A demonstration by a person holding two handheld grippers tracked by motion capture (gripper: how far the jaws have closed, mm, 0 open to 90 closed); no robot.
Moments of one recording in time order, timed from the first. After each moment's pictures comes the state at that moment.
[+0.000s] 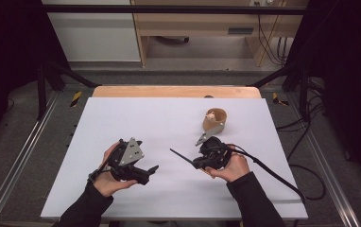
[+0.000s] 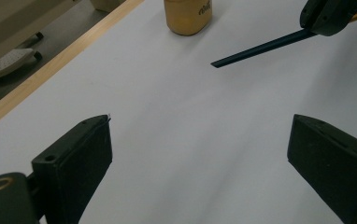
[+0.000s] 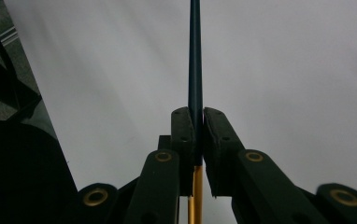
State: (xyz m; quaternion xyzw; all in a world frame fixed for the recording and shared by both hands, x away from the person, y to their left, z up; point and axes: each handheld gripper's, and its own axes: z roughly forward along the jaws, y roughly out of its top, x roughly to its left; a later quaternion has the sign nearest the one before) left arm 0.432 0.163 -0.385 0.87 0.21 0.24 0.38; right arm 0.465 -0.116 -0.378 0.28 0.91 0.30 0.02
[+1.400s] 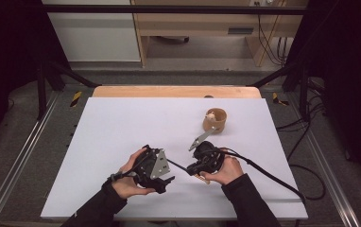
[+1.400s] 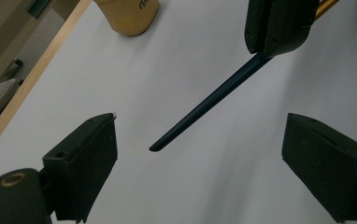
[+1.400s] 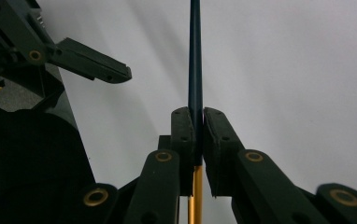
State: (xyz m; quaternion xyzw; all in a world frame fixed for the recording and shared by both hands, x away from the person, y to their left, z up) left arm 0.426 0.108 -0.406 0.91 0.10 0.25 0.32; right arm 0.465 -0.101 -0.392 0.26 0.92 0.29 -0.03
